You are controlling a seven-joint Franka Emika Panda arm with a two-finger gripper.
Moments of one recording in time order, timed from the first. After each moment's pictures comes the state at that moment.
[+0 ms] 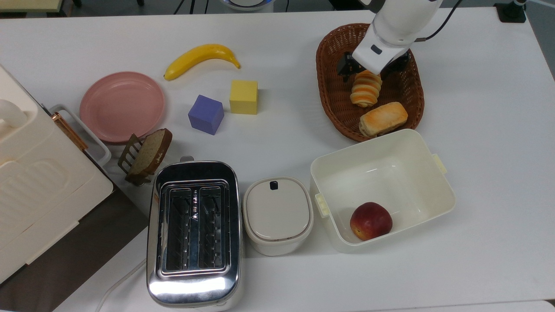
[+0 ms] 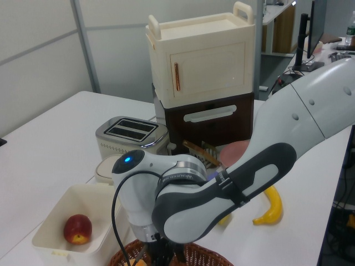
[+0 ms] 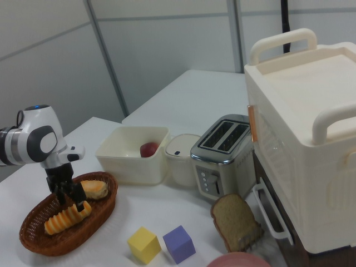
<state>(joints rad) 0.45 0.30 0.11 -1.84 -0.02 1.97 0.46</state>
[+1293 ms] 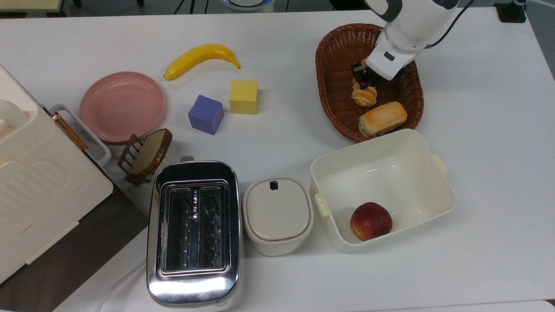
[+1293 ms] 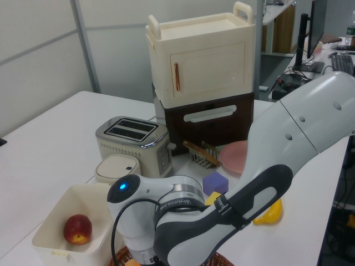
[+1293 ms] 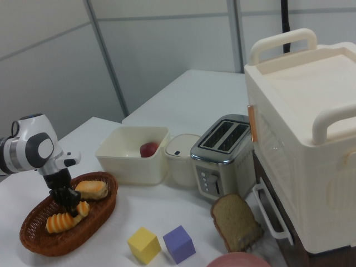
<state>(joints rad) 0.50 0.35 0.11 -1.83 -0.09 2.01 0.49</state>
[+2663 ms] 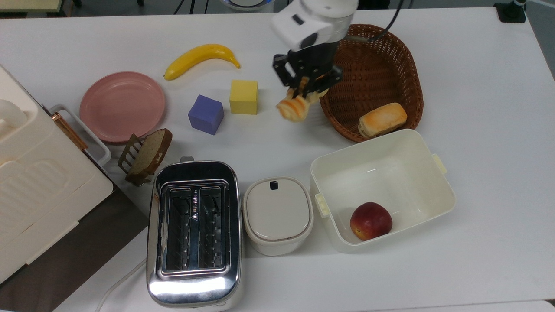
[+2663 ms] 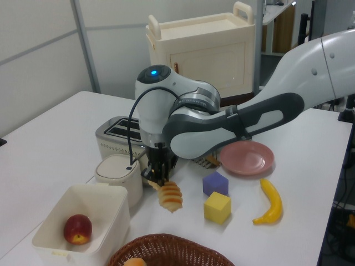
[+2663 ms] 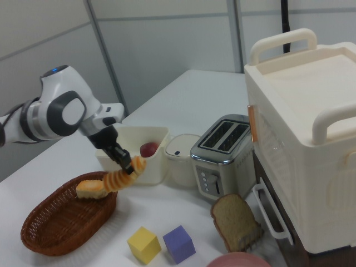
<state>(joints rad) 0.31 0.17 -0.03 -1.76 -0.21 2.06 0.50</state>
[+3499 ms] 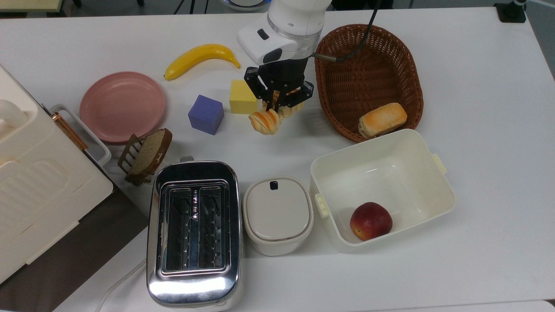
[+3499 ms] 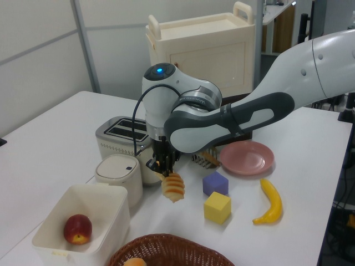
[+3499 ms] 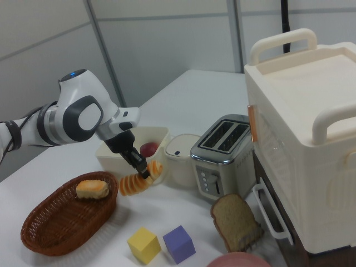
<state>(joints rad) 0.30 0.20 -0.11 -1.76 -0.21 2.10 0.50</state>
